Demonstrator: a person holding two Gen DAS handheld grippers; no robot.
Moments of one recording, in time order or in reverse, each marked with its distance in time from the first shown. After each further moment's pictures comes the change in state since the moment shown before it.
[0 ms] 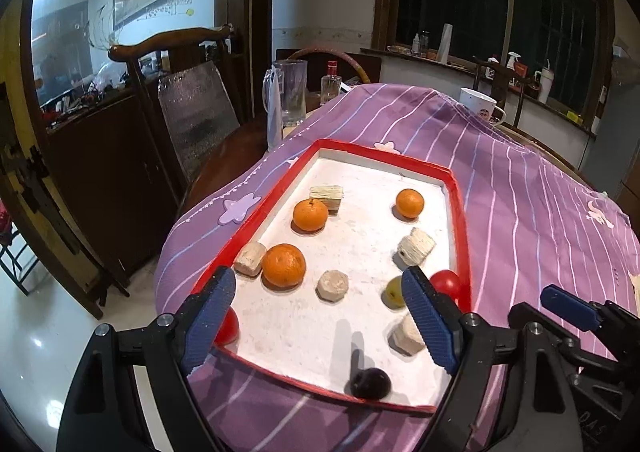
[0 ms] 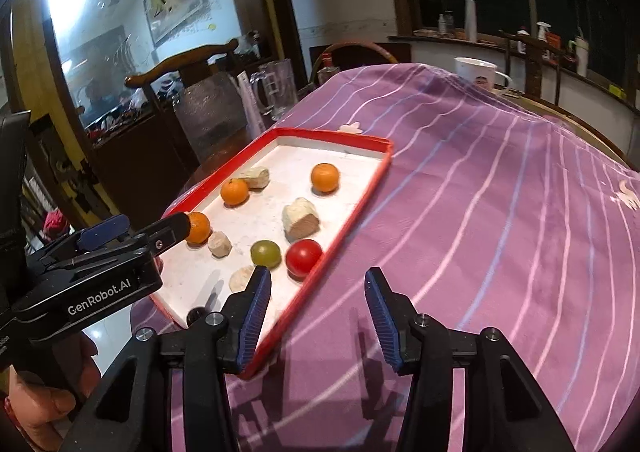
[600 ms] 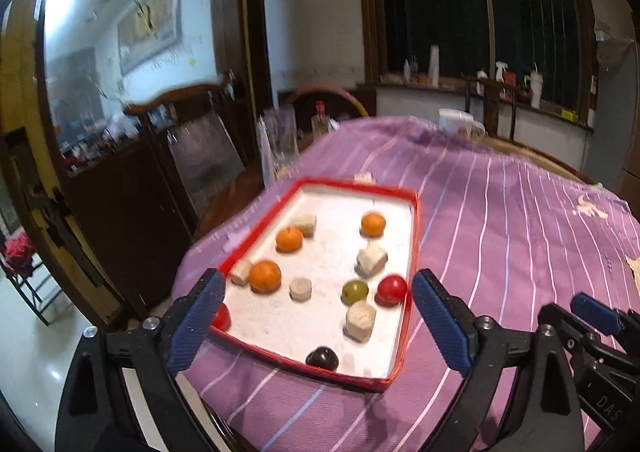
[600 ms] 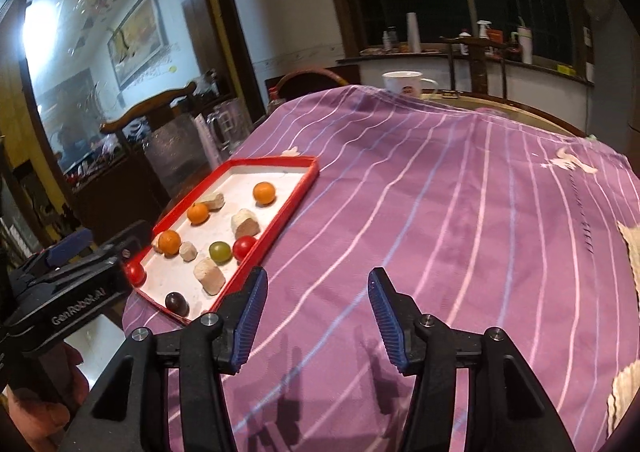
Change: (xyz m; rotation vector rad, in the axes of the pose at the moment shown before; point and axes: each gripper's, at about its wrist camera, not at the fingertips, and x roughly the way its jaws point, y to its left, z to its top) left arm -0.072 -0.055 -0.017 0.076 -0.176 0.083; right arm -0.076 -0.045 -0.032 0.129 -0.109 -0.094
